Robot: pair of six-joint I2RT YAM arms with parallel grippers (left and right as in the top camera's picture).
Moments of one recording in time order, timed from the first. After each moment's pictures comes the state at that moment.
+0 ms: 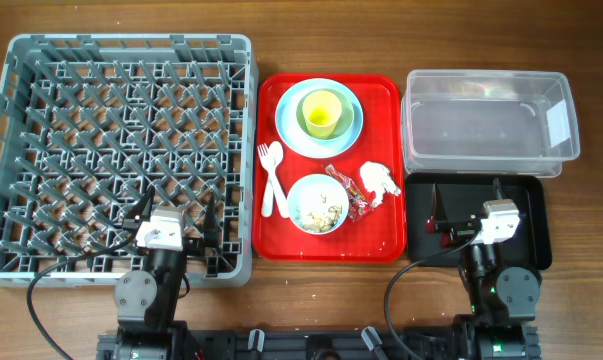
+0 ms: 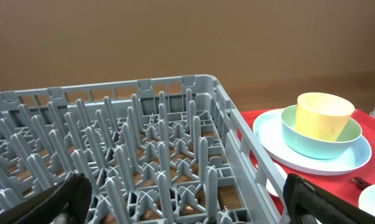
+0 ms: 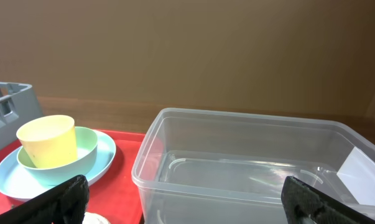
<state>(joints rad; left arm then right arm) -0.06 0.01 0.01 -0.06 0.06 0.05 0.00 0.02 0.01 0.00 -0.06 -0.05</state>
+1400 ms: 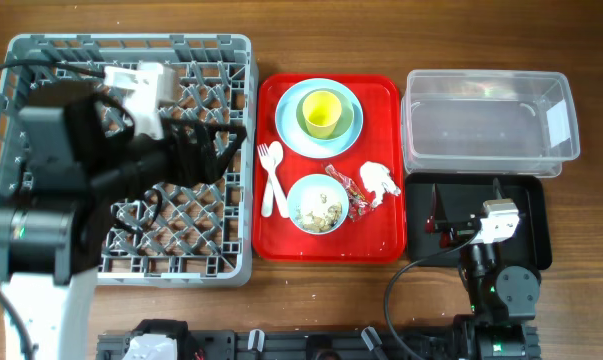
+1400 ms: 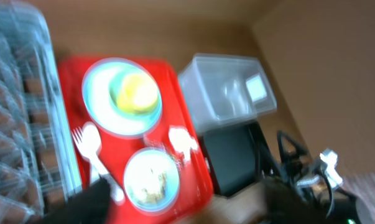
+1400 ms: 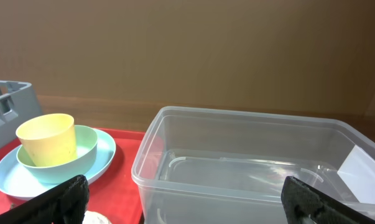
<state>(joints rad) -0.08 1.12 1.45 -1.04 0.63 -0.23 0.00 0.02 0.01 0.00 -0.06 -0.05</state>
